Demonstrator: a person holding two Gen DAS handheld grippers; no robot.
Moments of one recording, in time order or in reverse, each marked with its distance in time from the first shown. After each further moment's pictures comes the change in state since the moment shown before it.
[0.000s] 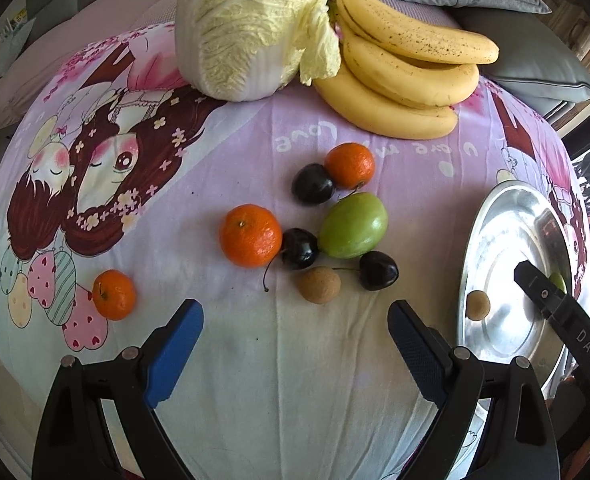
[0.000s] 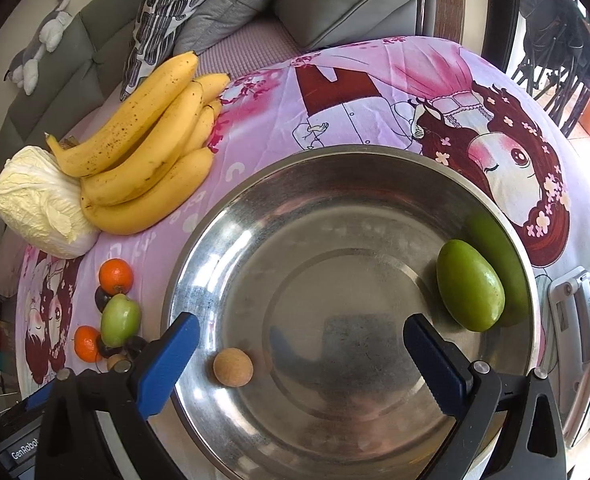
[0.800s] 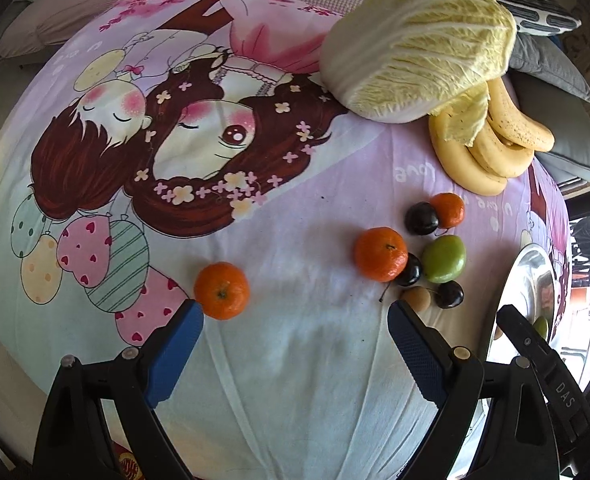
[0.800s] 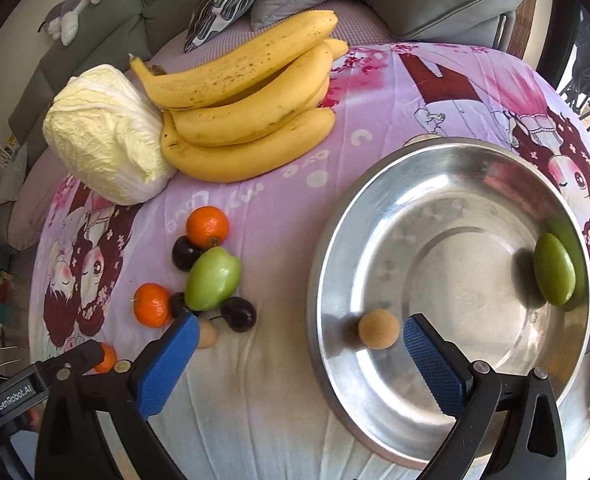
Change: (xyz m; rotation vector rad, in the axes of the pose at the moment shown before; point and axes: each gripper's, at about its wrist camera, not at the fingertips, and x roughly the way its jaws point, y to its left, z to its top) left arm -0.018 0.121 0.004 -0.222 0.032 -0.096; right arm -0.005 0.100 -0.022 -0.114 0.118 0.061
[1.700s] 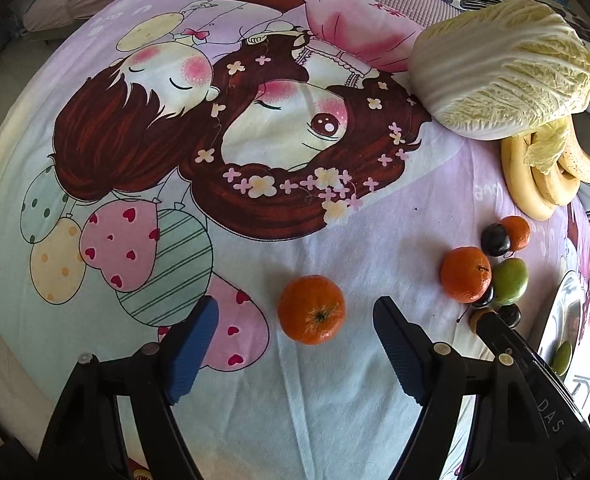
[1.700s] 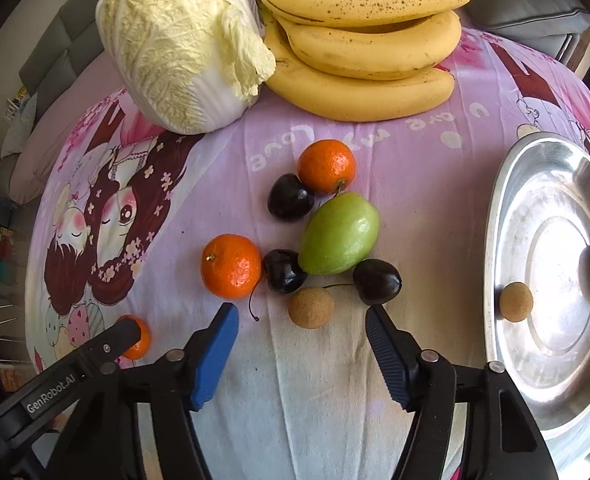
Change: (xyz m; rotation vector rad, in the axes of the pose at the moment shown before) left arm 0.034 0.046 0.002 -0.086 -0.004 0.054; right arm 0.047 0.085 -0.020 -0.121 0.103 0.006
